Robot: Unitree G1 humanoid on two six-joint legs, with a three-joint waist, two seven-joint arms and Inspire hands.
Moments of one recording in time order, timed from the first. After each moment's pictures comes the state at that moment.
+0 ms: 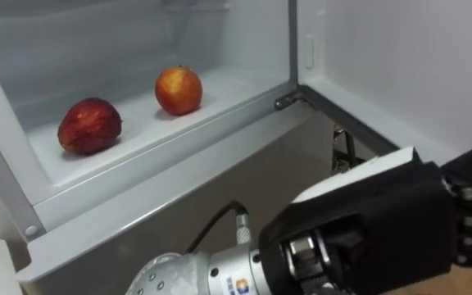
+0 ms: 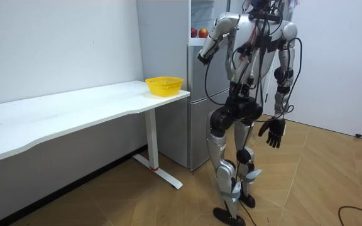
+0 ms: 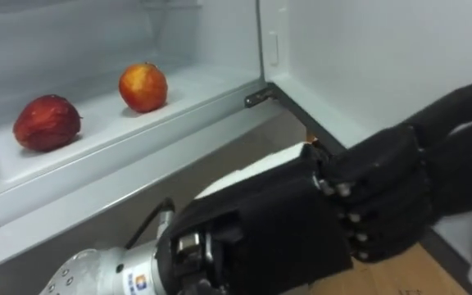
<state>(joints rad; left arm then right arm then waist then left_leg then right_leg) -0.55 0.28 -0.50 -0.39 -0.79 0.11 -0.60 0.09 -0.33 0.01 1.28 -0.17 0.10 0.16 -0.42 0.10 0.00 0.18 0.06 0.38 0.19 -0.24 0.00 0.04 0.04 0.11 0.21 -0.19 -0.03</state>
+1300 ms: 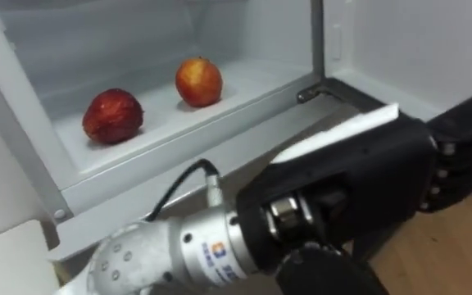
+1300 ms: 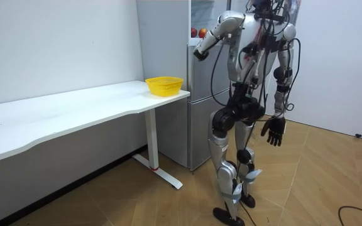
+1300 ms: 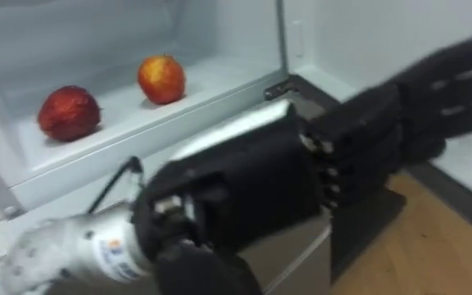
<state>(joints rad) -0.59 0.46 -0.31 -0.48 -0.73 0.11 -0.51 0.10 -0.36 -0.02 1.32 -0.16 0.09 0.15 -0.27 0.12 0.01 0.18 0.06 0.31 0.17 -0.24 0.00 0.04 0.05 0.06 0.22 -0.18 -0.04</state>
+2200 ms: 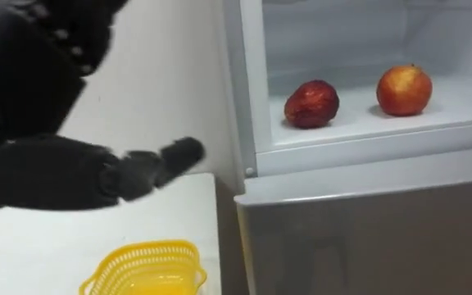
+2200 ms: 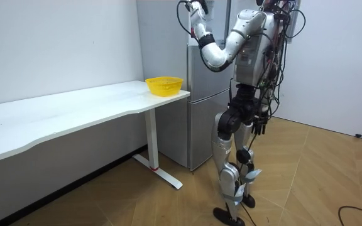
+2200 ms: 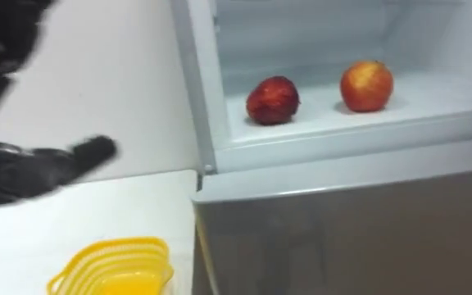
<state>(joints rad) -0.16 0.49 0.44 -0.65 -0.51 0.02 -0.22 0.25 -0.30 -0.08 1.21 -0.29 0.08 0.04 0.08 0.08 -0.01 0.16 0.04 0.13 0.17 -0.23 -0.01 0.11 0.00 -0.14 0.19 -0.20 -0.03</state>
